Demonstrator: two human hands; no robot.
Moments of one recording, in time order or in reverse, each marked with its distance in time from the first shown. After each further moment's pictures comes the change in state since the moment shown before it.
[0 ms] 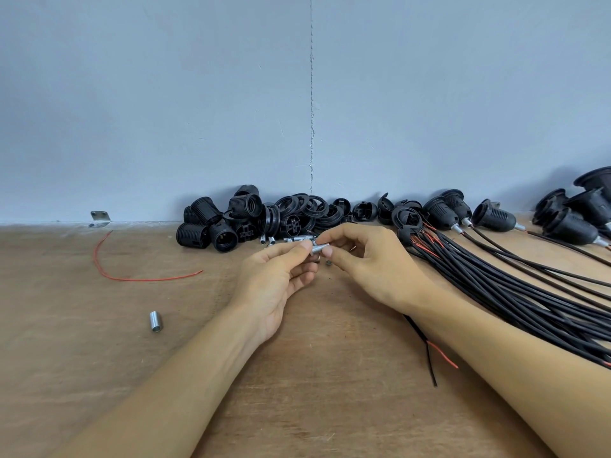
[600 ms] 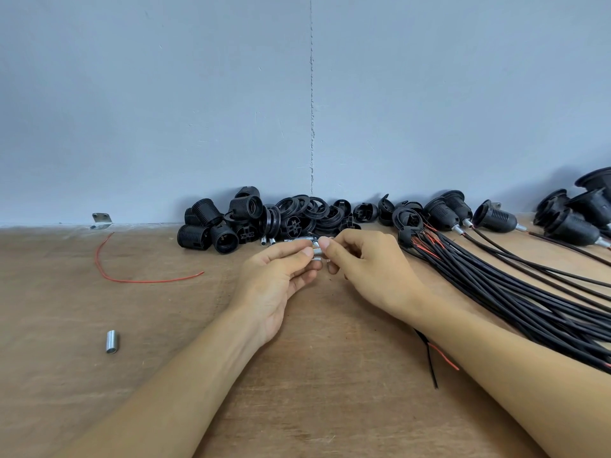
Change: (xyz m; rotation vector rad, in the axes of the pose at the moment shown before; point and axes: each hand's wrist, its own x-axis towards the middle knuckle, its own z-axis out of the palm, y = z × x) left_hand -0.002 0.001 0.000 0.003 -0.026 0.020; right_hand -0.002 -0.001 0.006 -0.085 0.045 0.062
